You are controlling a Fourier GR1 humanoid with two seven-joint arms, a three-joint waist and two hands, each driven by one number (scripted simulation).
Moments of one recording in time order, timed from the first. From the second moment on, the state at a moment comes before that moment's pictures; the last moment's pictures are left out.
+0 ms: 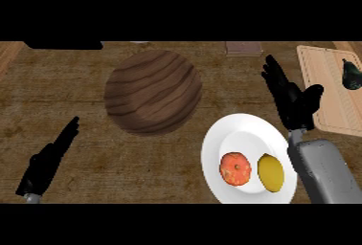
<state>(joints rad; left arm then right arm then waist) 0.01 0.58 -0.30 -1.39 0.22 0.16 -0.06 -0.40 -0.25 0.10 -1.33 -0.14 -0.11 0.07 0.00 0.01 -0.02</state>
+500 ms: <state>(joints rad) -0.07 0.41 -0.27 -1.48 0.26 0.27 -0.05 -0.15 -0.29 0.23 -1.47 0.17 -0.35 0.11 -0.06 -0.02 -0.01</state>
